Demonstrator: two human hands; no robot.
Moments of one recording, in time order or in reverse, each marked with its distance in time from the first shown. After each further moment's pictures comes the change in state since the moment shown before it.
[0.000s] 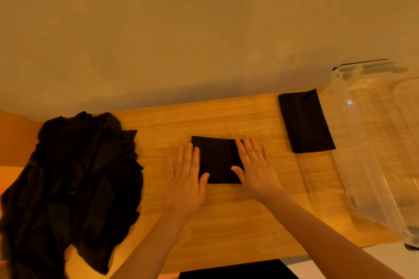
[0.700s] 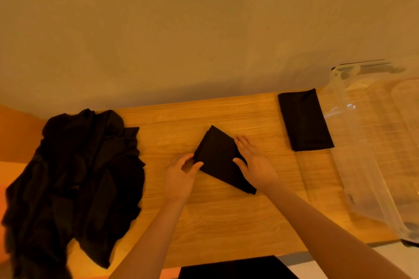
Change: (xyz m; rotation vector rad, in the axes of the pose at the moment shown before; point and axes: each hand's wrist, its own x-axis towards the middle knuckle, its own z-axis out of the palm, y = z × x) left_hand 0.011 0.002 -0.015 -0.737 0.128 -0.424; right_hand 0.007 0.003 -0.008 0.366 -0.123 0.040
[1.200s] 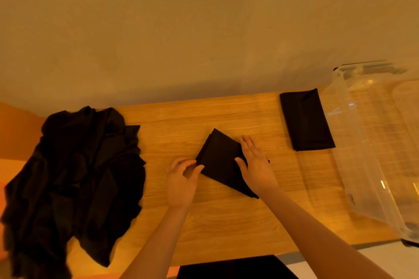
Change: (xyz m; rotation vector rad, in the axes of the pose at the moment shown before) left_hand -0.013 -0.008 0.004 0.022 0.049 0.004; right_hand -0.006 -0.005 0.012 0.032 0.120 0.078
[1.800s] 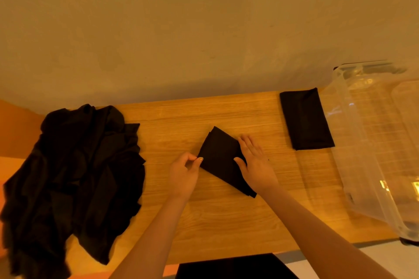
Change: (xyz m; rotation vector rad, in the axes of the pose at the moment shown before) left_hand 0.009 0.018 -0.003 -0.134 -0.115 -0.028; right_hand 0.002 0.002 -0.002 -0.081 -0.052 -0.044
